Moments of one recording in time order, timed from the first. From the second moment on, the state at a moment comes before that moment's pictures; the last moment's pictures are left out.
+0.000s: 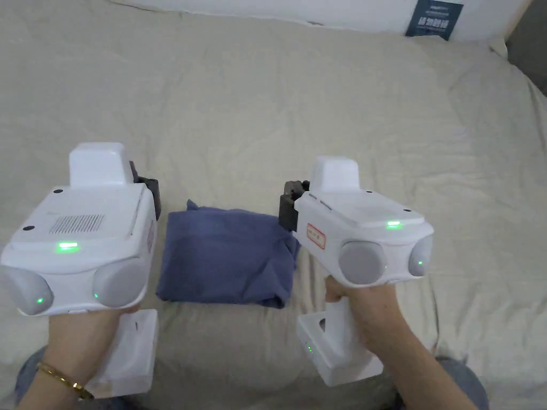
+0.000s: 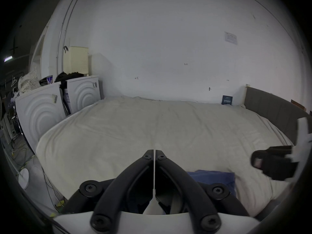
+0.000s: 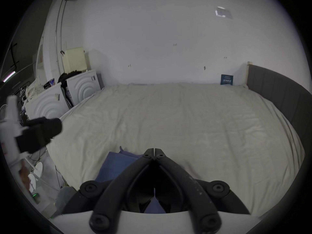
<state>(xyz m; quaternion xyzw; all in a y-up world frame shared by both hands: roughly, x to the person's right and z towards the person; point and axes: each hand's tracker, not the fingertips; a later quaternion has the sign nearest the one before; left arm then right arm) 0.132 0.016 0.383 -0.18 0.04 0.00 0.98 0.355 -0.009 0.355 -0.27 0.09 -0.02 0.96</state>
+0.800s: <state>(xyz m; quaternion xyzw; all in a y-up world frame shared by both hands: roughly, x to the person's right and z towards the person) 0.049 -0.023 0.267 -0.42 -0.22 0.23 0.85 0.317 -0.123 0.317 -0.41 0.06 0.00 0.91</state>
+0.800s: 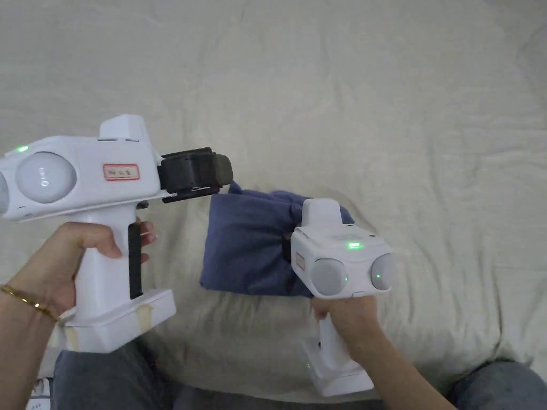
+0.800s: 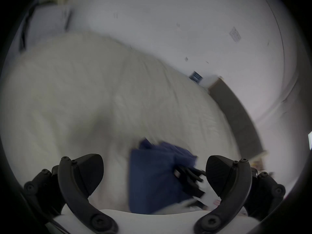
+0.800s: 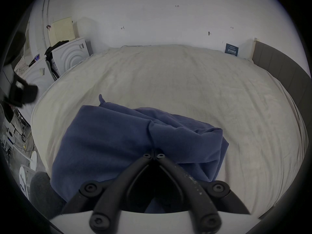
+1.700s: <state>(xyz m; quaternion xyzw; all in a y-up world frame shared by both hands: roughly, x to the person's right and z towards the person) 0.084 -0.124 0.227 -0.57 -0.26 0.29 0.72 0.351 -0.077 0.307 -0.38 0.13 -0.04 0.92</state>
